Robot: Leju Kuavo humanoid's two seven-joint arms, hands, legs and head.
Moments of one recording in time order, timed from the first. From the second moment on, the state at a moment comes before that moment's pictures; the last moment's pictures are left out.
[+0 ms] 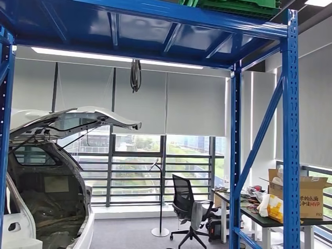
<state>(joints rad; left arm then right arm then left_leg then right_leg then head) -0.10 0.05 -1.31 -0.14 1.52 0.06 -0.32 -0.41 -0.37 0.43 -1.60 0.27 0.12 -0.16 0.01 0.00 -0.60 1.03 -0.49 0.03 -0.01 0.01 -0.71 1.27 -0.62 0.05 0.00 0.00</state>
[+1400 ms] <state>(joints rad) -0.10 0.05 -1.31 -0.14 1.52 0.06 -0.31 -0.40 -0.37 0.41 -1.61 0.27 0.12 -0.17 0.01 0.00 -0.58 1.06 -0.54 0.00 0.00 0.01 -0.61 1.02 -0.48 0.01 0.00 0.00</state>
